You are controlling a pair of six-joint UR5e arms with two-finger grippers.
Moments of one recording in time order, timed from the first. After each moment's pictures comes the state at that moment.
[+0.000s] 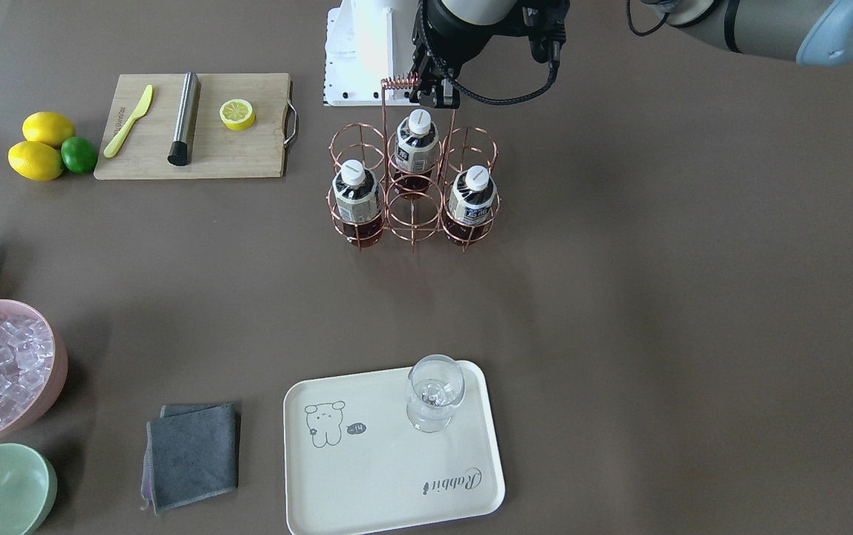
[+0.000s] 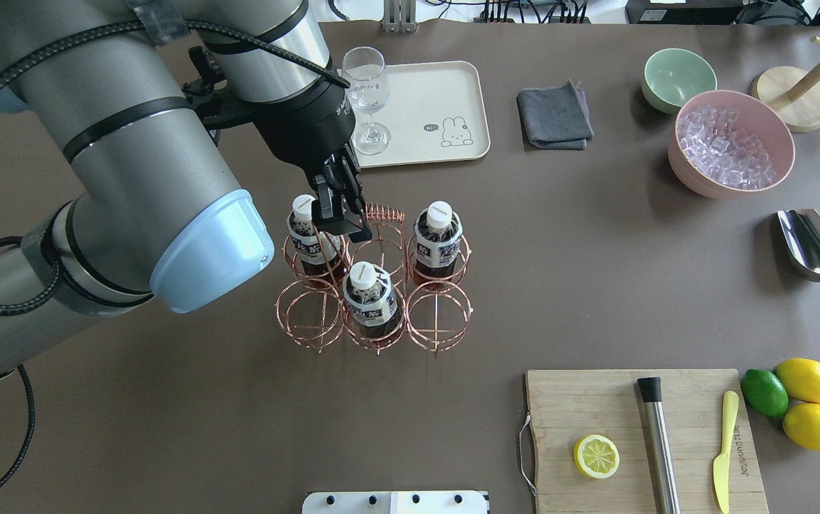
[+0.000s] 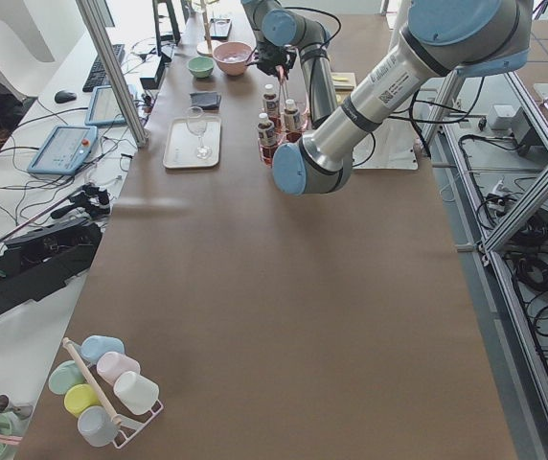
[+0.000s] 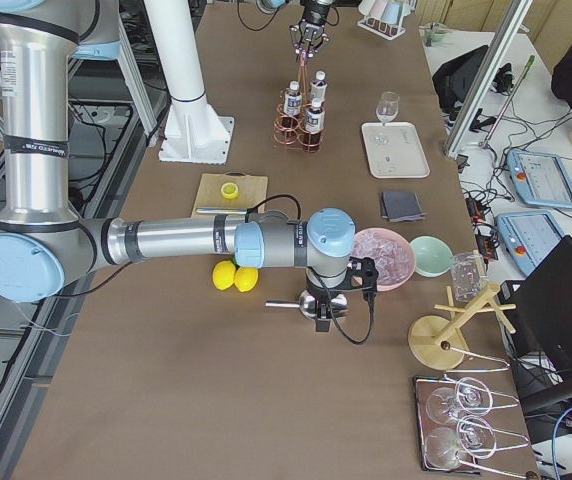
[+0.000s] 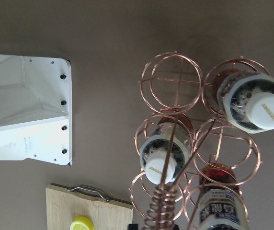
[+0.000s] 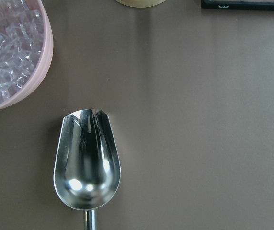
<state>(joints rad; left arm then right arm) -0.77 -2.52 -1.87 -1.07 -2.44 -2.72 1.55 -1.63 1.74 -1.62 2.35 0.05</state>
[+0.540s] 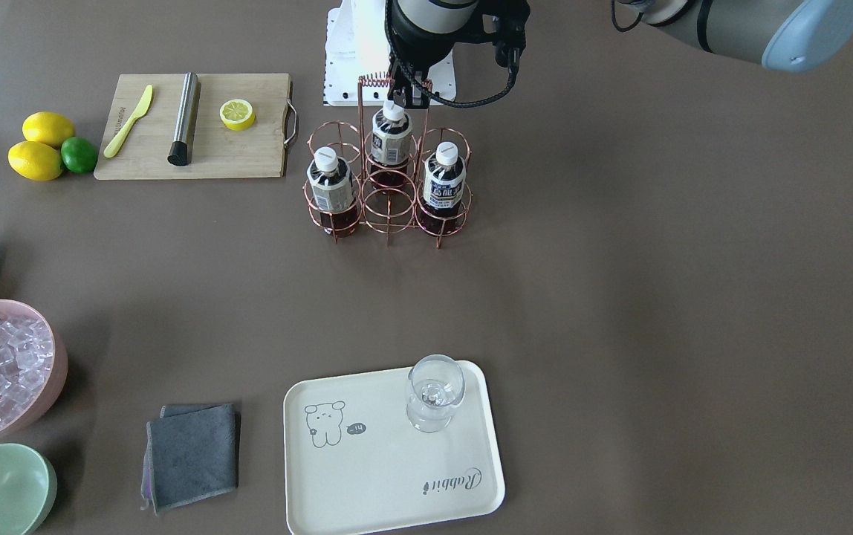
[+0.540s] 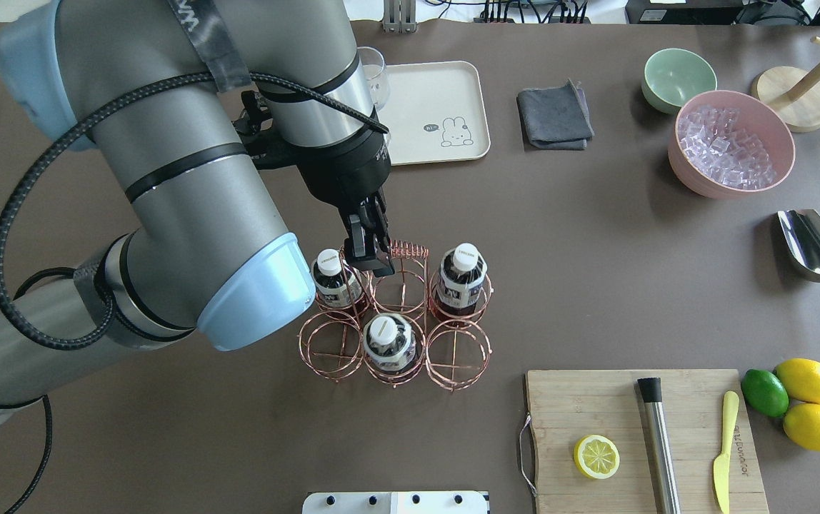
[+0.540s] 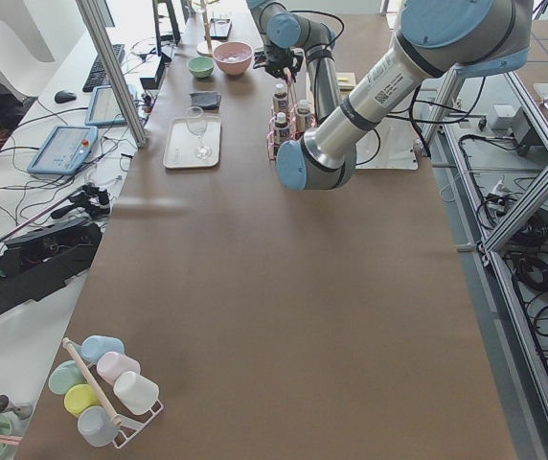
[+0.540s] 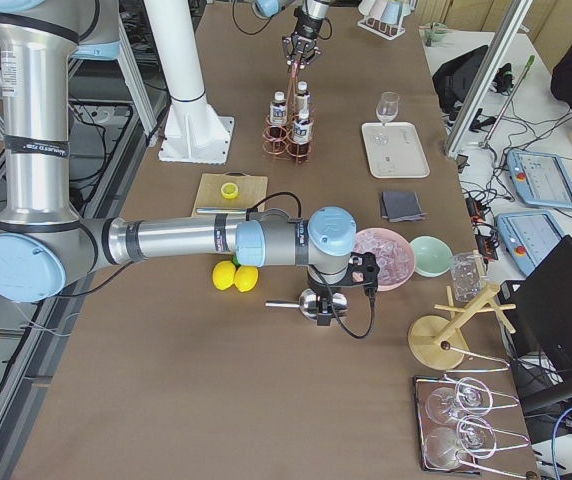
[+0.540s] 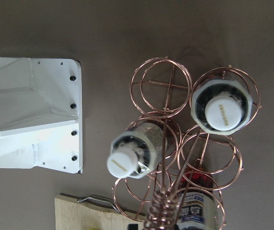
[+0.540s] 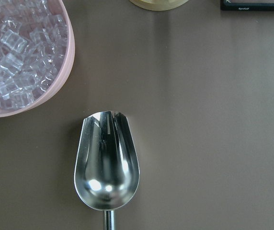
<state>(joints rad) -0.70 -2.54 -1.83 -1.07 -2.41 -2.73 1.55 -1.62 1.75 -1.62 2.40 0.05</state>
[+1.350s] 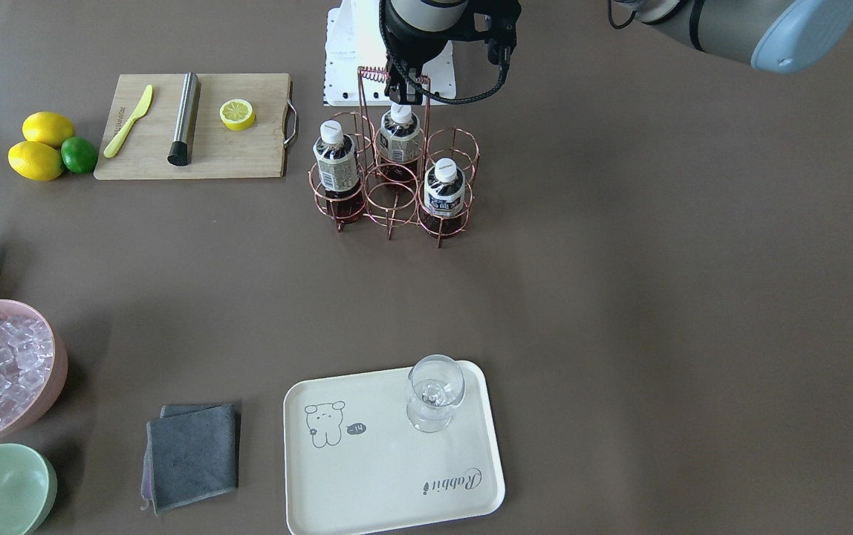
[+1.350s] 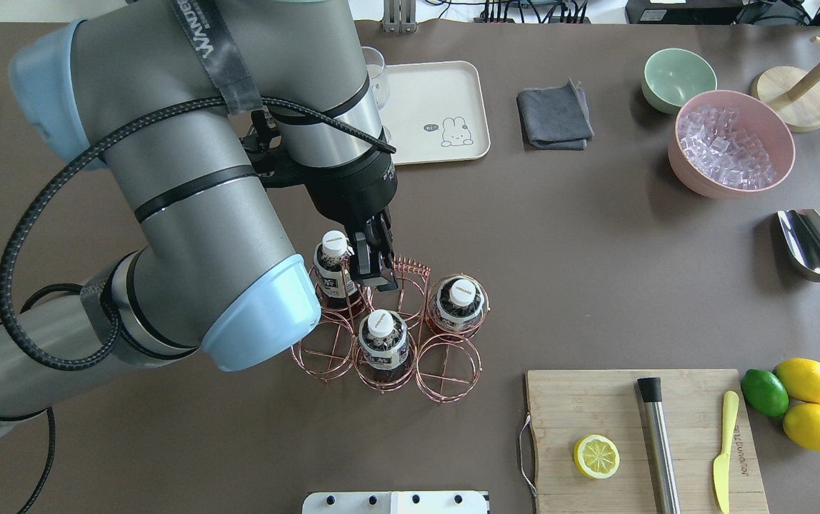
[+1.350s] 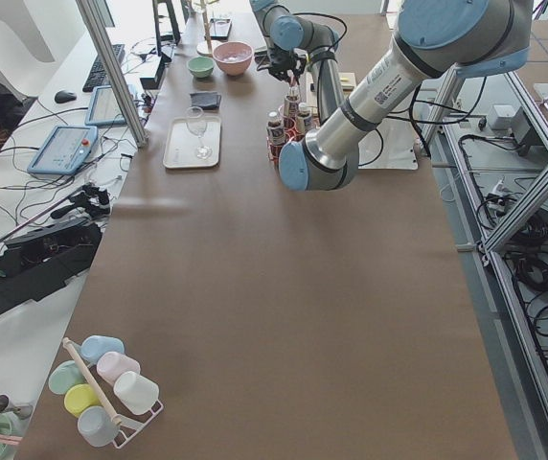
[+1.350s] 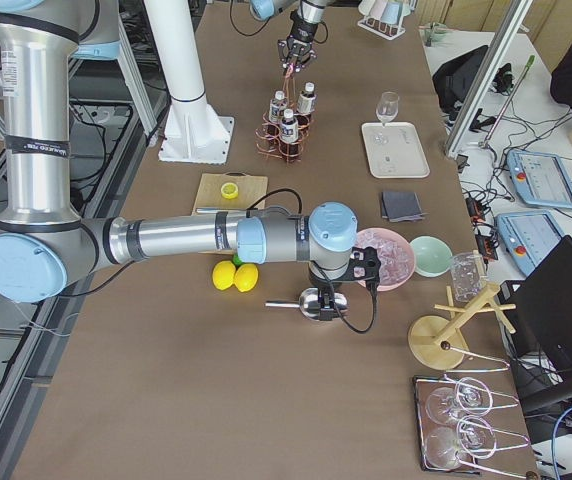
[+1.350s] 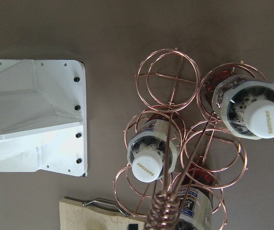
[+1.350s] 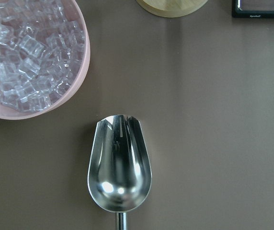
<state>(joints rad) -0.67 -2.54 -1.84 -1.06 -2.39 -2.73 1.55 -1.62 1.76 -1.62 2.42 0.05</state>
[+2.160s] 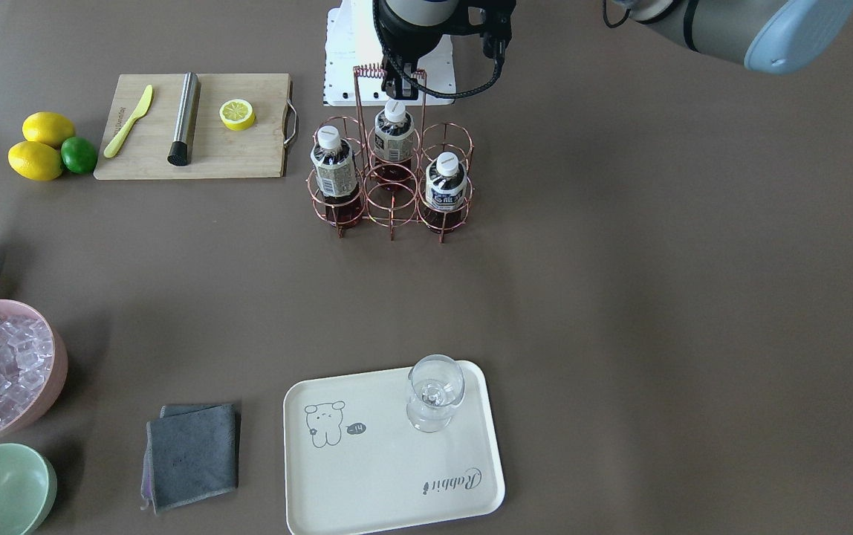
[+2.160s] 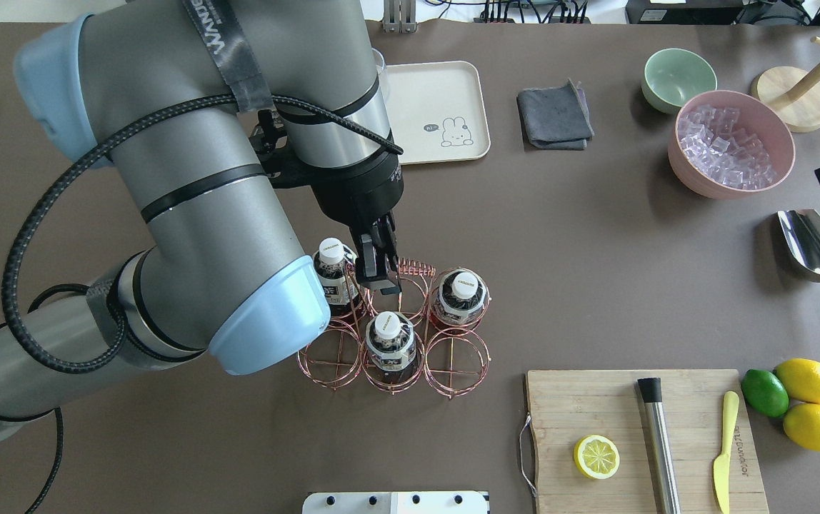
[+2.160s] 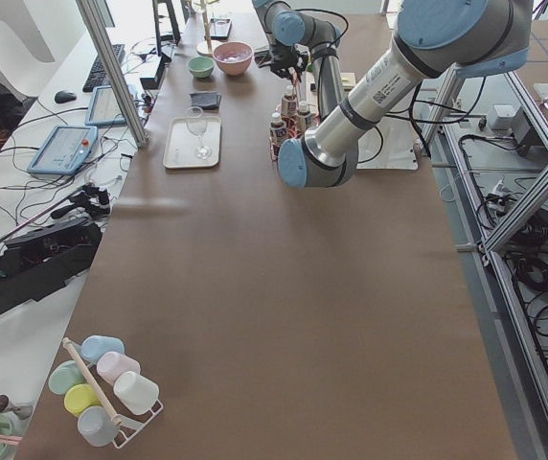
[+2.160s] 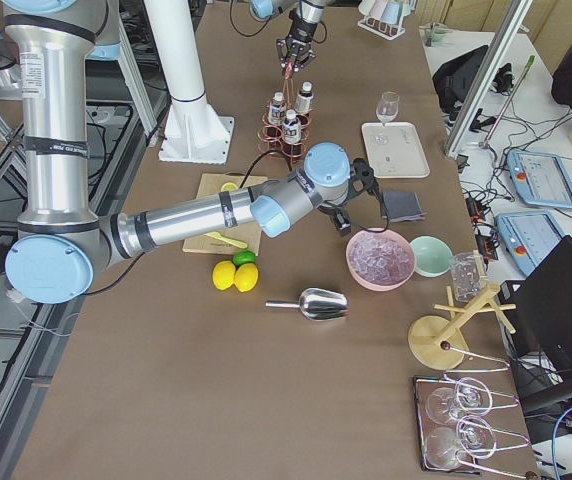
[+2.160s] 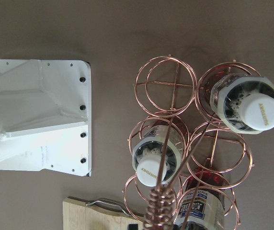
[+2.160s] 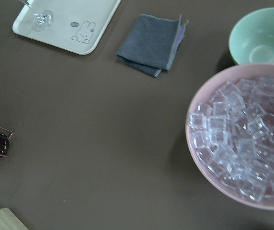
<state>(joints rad) -0.66 -2.56 -1.84 -1.03 -2.39 -2.73 1.36 -1.59 1.86 -1.12 2.61 0.20</state>
